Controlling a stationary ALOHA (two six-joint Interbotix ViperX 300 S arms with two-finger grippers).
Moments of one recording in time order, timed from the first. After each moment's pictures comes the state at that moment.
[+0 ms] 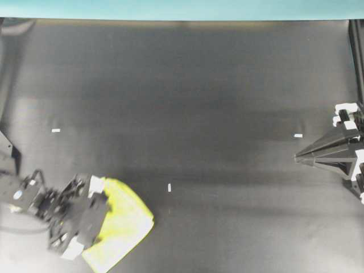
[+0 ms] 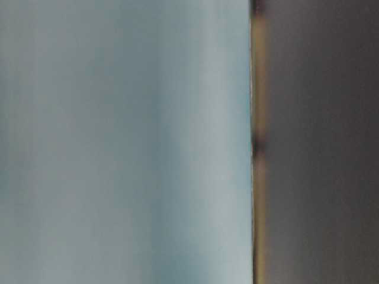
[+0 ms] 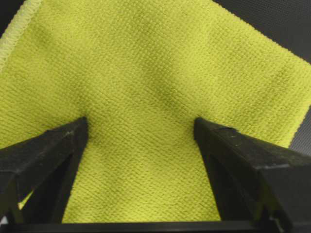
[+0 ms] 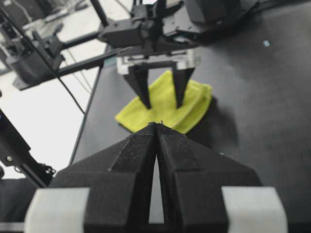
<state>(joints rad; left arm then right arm) -0.45 -0.03 0.96 0.05 0.12 -0.19 0.18 -1.00 1.18 0.00 -0.10 0.40</state>
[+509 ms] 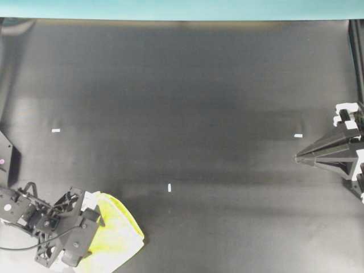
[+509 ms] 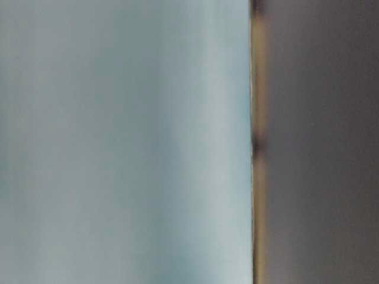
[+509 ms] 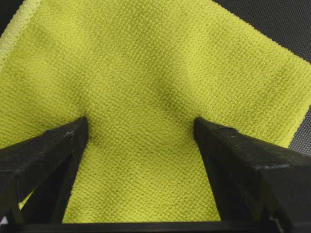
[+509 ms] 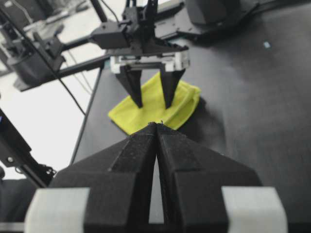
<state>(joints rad) -0.48 -0.04 0.96 0.05 0.11 -0.18 0.18 -1.00 1.18 0.00 -0.10 0.40</state>
